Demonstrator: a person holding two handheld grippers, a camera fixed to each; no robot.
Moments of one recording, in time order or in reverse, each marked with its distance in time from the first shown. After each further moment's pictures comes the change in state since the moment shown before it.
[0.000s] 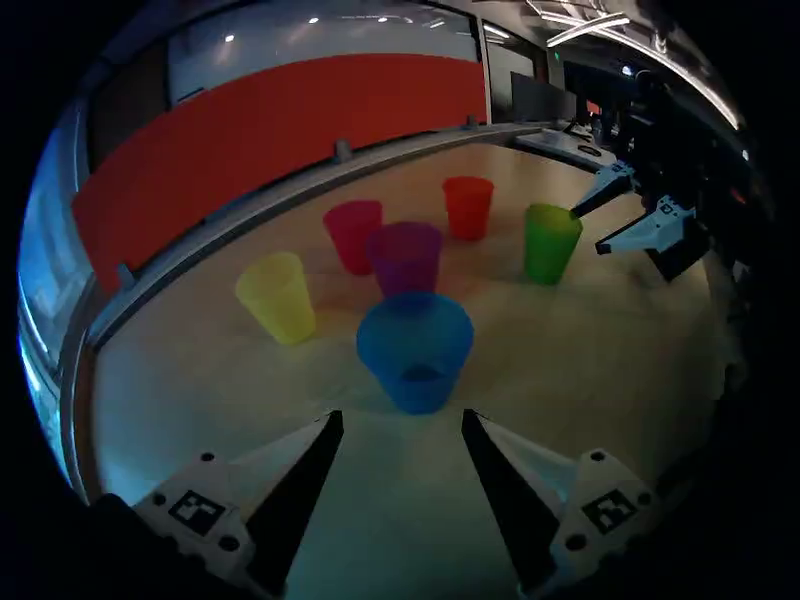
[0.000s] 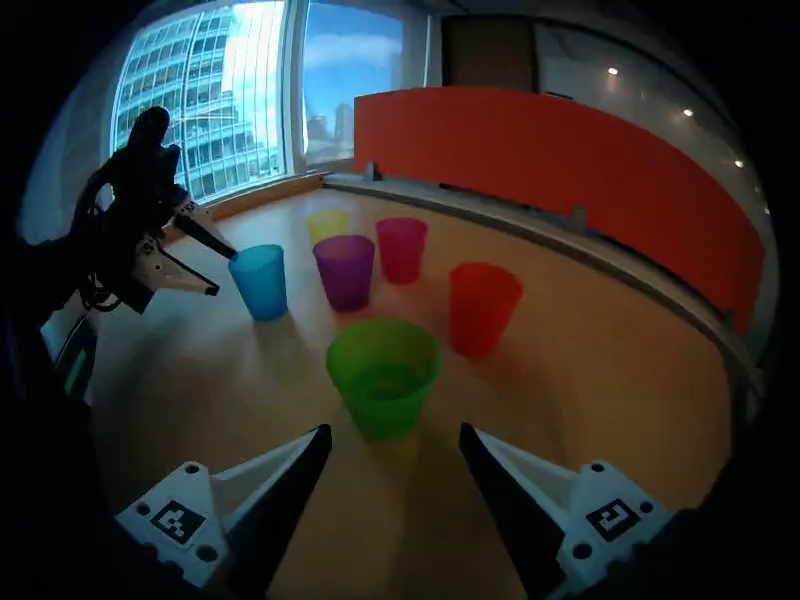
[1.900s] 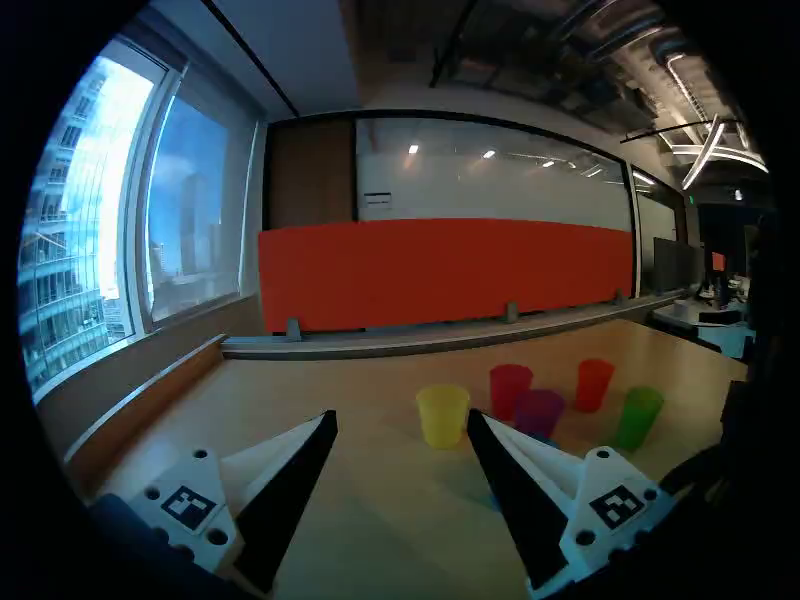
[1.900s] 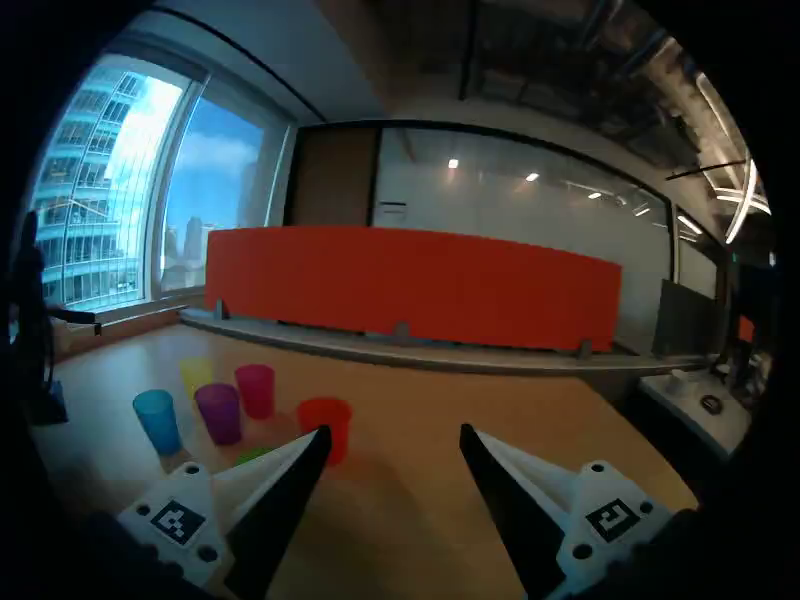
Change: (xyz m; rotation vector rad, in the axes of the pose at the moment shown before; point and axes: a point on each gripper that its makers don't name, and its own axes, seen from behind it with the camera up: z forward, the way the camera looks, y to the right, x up) left arm 0.051 -0.079 -0.123 0.549 0.510 -0.318; right arm 0.079 0.072 -0.087 -0.598 0.454 0.150
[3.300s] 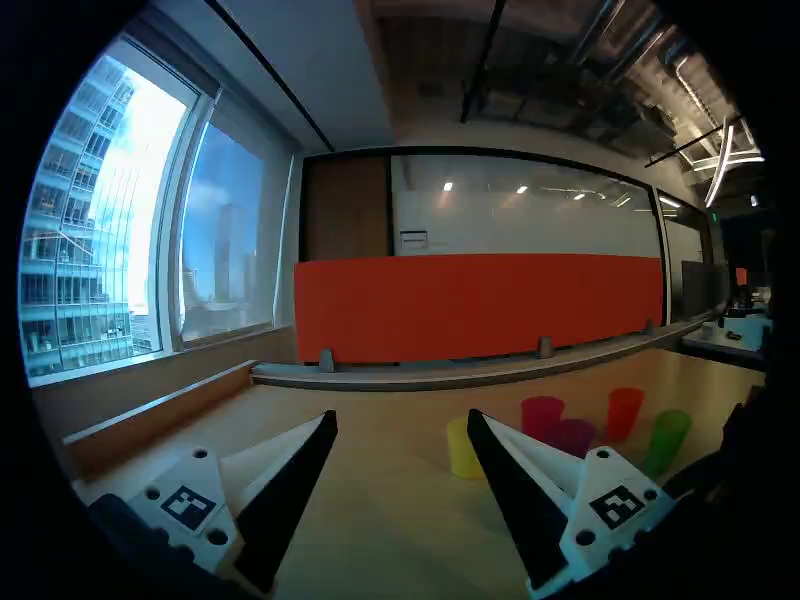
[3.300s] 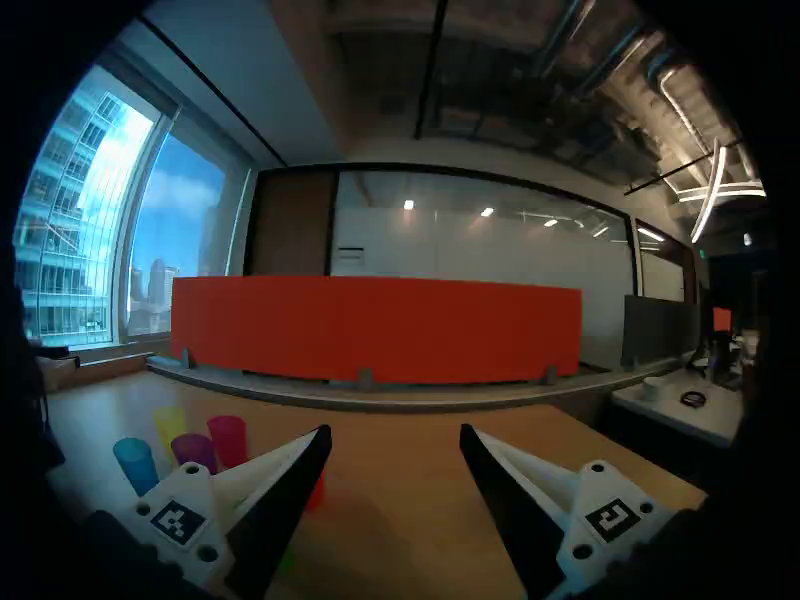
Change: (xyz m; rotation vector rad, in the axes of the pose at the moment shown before) left arm 0.009 -0.014 0.002 0.123 0.138 -0.019; right arm 0.028 0.016 0.003 -0.124 0.140 0.050
